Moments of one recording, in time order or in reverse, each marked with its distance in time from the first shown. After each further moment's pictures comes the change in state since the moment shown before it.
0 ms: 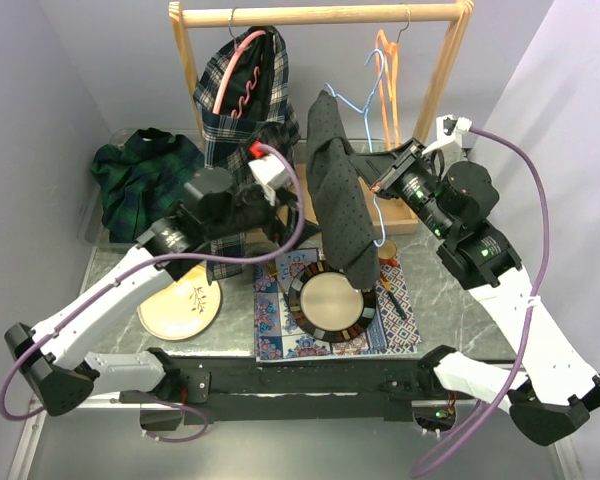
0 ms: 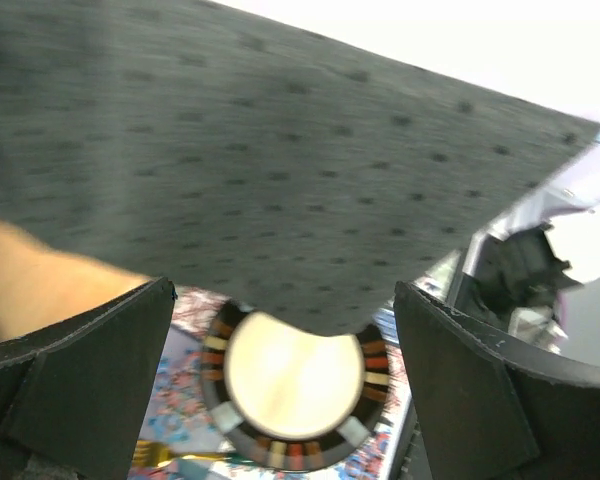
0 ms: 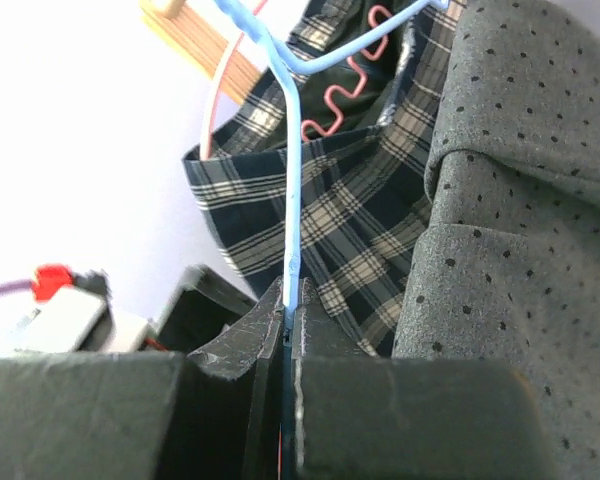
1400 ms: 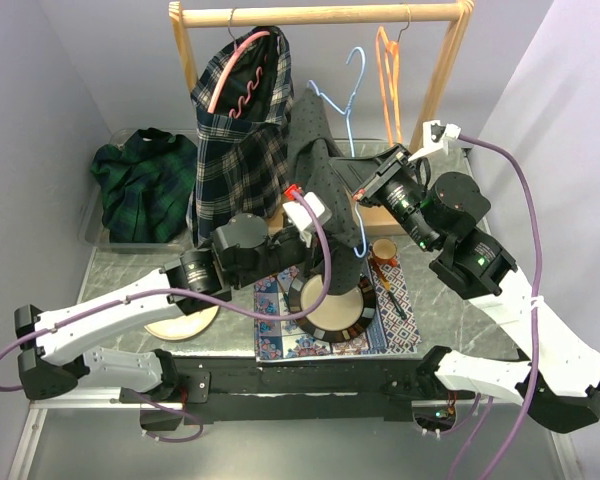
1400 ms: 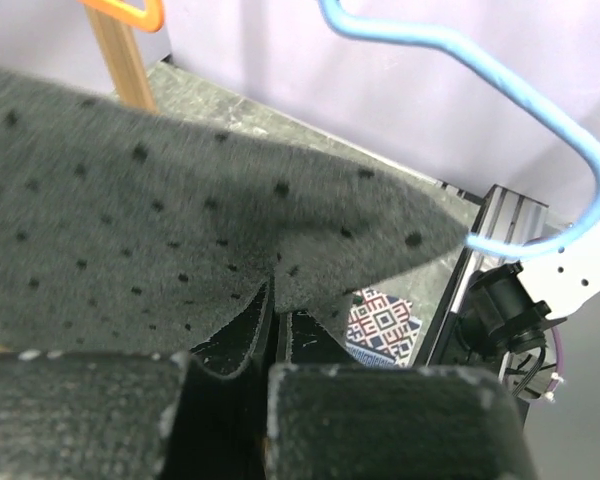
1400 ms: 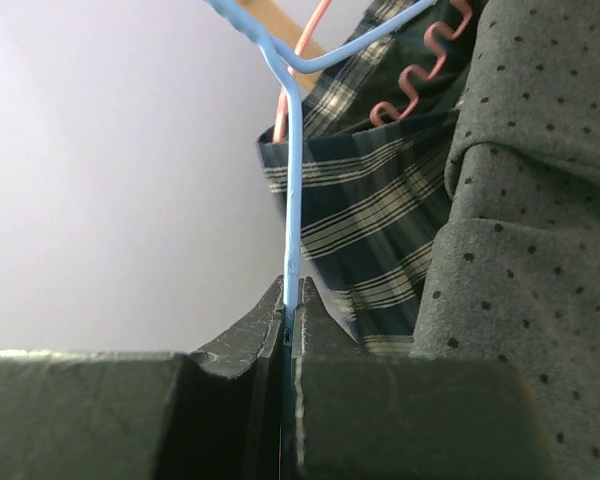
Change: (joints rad) left arm -0.382 -0.003 -0.035 0.119 -0.427 0.007; right arm 0.247 0.015 0.058 0.008 0.214 0.037
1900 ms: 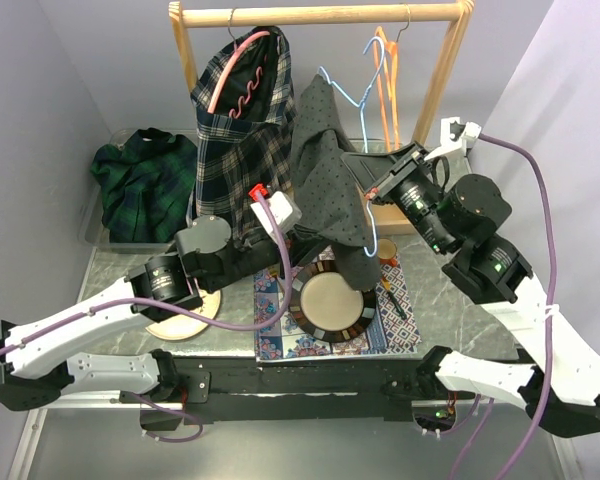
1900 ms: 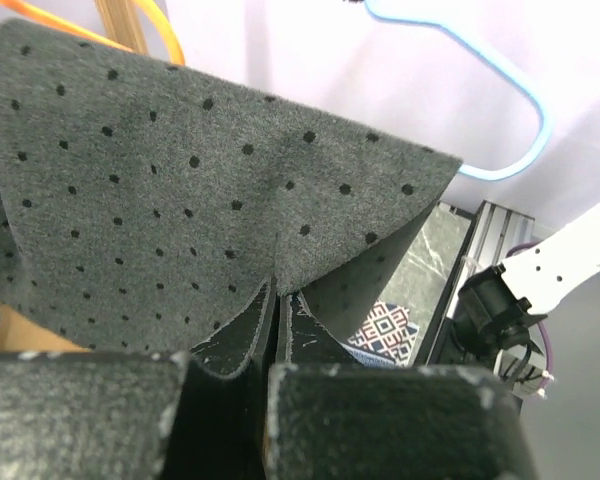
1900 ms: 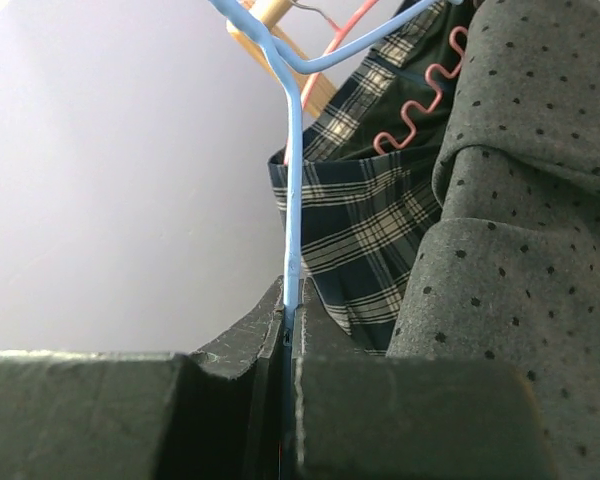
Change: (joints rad) left arm 0.000 -0.127 0.002 -0.057 0.001 0.032; right arm -0.008 -0.030 0.042 -0.027 0.021 -0.055
